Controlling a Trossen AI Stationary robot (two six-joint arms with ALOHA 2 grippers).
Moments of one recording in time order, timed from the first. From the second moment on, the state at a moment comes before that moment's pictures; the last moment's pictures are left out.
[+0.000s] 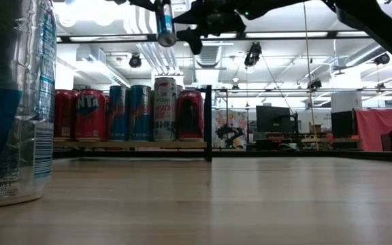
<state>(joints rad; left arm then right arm) 0.43 1.44 1.83 -0.77 -0.38 -0.21 -0.62 2.11 2.29 -0.53 -0.94 0.02</state>
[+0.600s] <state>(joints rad) 0.40 1.45 1.83 -0.78 -0.38 -0.25 -0.61 2.10 2.29 -0.53 -0.97 -0.04</state>
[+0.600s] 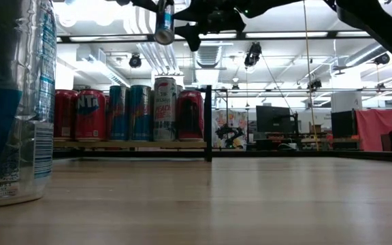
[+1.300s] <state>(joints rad) 0.34 1.42 1.83 -0.87 -0.39 -0.29 -0.69 2.00 2.28 -0.76 -1.03 -0.24</state>
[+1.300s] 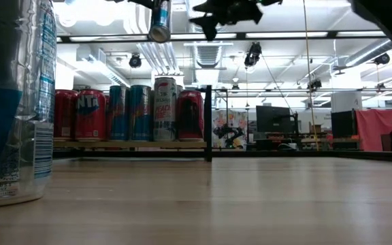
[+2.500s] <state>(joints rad) 0.07 1.38 1.82 -0.80 -0.40 0.01 -0.23 1.26 0.78 0.61 -0.17 0.01</state>
